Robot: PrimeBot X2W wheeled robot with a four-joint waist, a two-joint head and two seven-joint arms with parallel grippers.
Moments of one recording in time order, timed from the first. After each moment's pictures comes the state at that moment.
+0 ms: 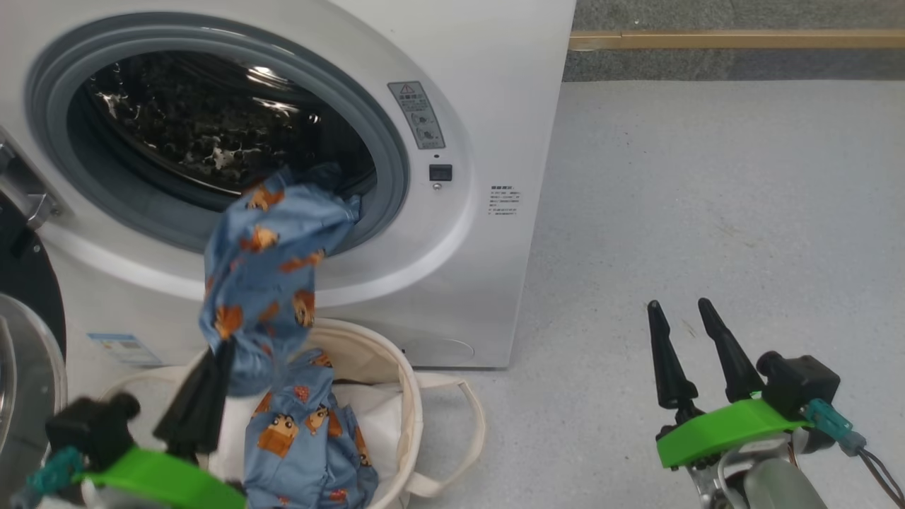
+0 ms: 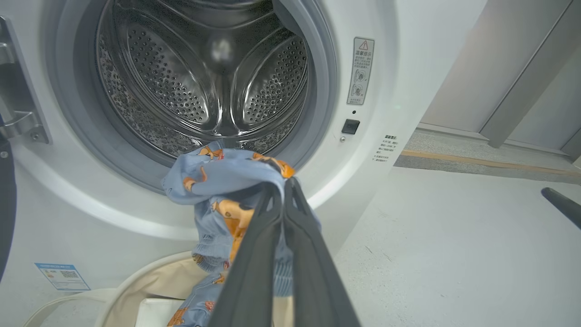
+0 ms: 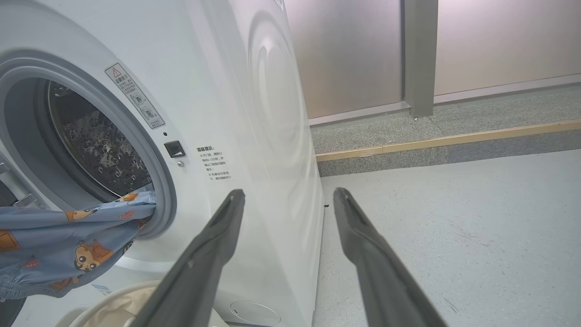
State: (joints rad) left arm -0.20 0.64 -0.54 -0.03 -0.85 0.20 -0.25; right arm -0.15 -0.05 0.09 0.27 0.28 0.12 -0.25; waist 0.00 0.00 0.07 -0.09
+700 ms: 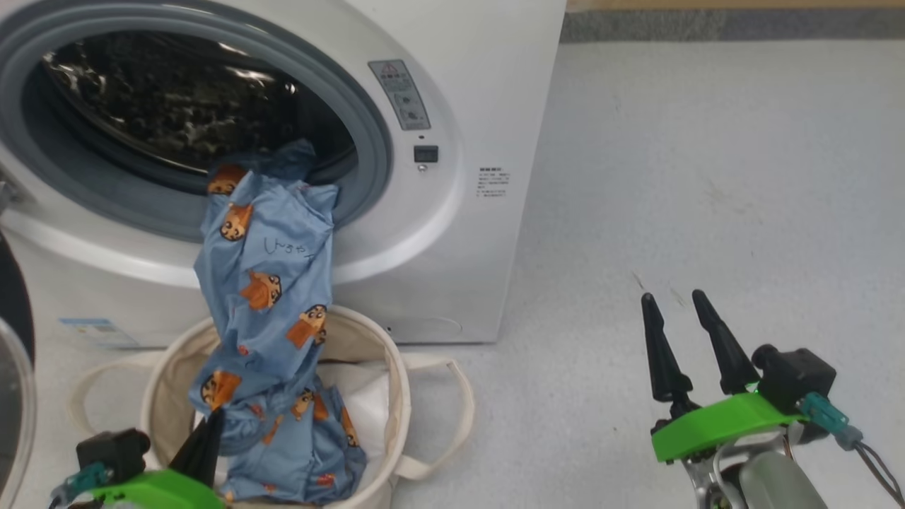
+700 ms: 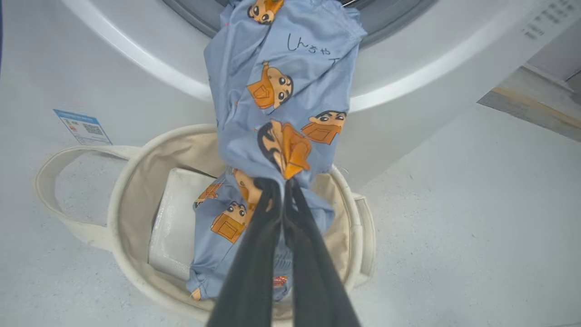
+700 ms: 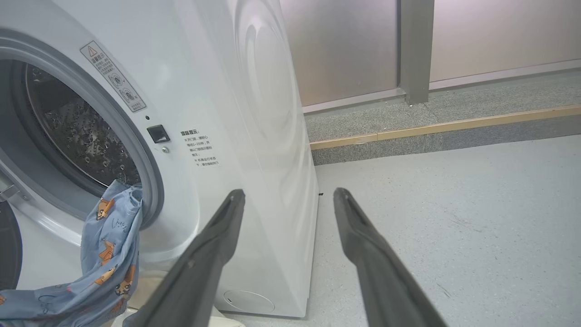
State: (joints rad) left arm -0.23 0.51 -0.58 0.42 -0.94 0.06 -0.23; right arm -0.17 -0.05 0.11 0.25 0.28 0.12 -0.25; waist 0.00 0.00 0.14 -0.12
